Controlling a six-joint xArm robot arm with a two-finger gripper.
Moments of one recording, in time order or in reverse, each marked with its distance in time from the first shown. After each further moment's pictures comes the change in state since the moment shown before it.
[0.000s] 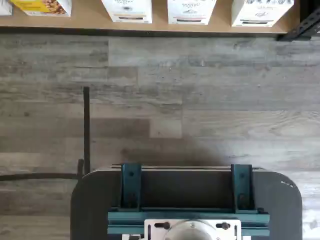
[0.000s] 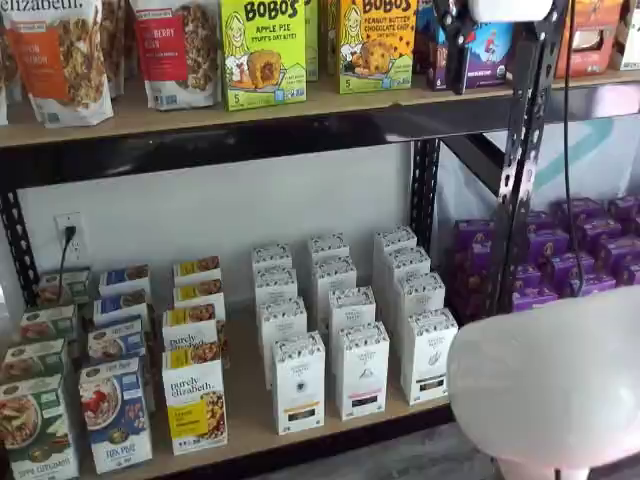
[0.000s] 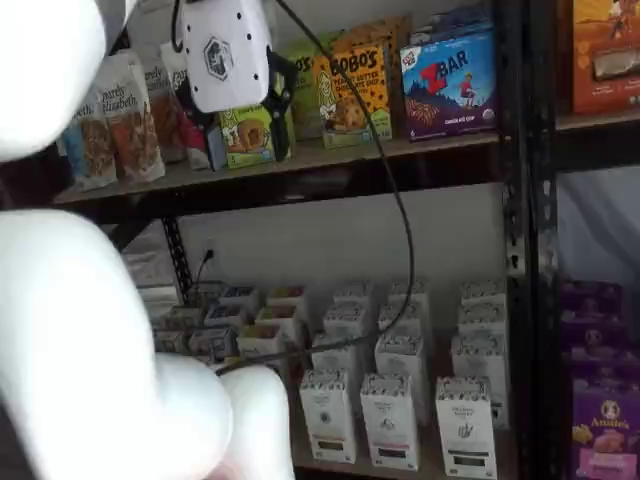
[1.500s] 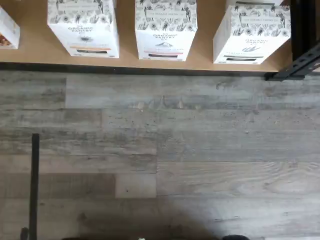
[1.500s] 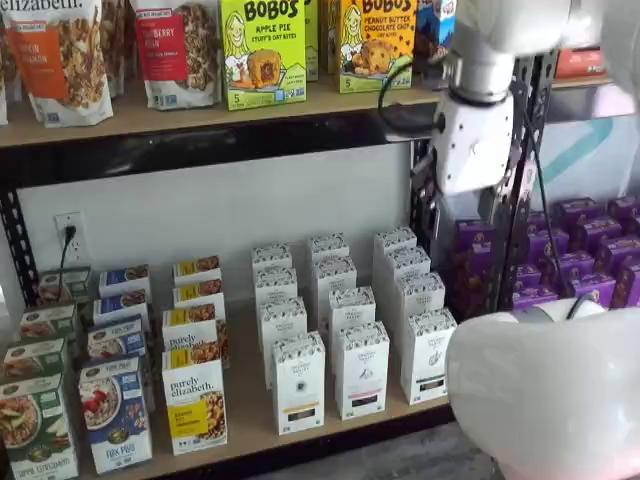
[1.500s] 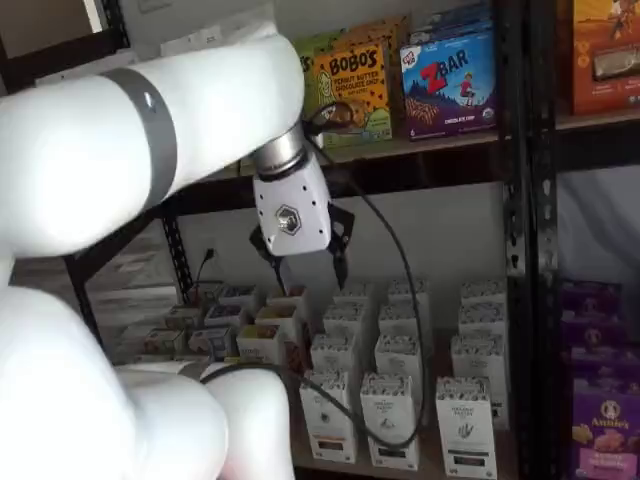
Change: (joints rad) arm -0.053 -0.128 0.664 -0.082 -0.653 -0.050
